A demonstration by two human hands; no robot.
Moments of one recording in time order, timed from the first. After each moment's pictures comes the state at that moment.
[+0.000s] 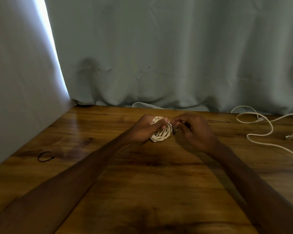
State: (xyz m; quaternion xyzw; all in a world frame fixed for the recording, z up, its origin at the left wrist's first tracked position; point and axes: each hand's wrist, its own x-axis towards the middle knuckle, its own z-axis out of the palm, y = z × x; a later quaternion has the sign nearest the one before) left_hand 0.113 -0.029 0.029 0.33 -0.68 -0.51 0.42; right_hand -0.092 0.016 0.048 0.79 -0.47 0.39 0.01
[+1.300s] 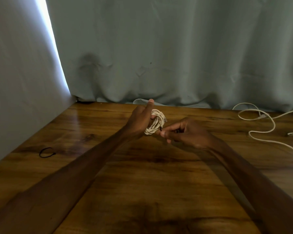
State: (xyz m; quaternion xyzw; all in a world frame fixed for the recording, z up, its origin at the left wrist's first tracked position) left_hand 0.122 -0.019 0.053 0.48 -0.66 -0.35 0.46; right_hand -0.066 0.050 0.060 0.76 -0.45 0.33 -0.34
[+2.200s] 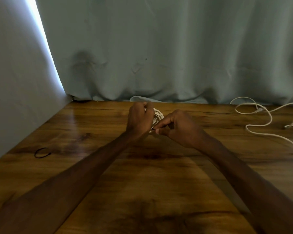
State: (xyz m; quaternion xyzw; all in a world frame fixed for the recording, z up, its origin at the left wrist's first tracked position) left_hand 0.102 -0.017 0.043 0.50 -0.65 -0.15 0.55; right_hand -0.048 0.050 0.066 0.81 -0.48 0.32 -0.15
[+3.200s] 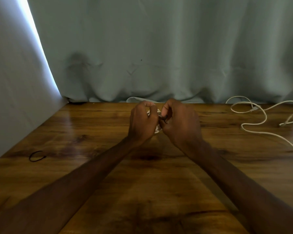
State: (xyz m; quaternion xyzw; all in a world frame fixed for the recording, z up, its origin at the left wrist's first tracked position) left_hand 0.085 0.002 0.044 0.45 -0.66 -0.15 0.59; right_hand -0.030 0.068 0.069 0.69 -0.58 0.44 0.05
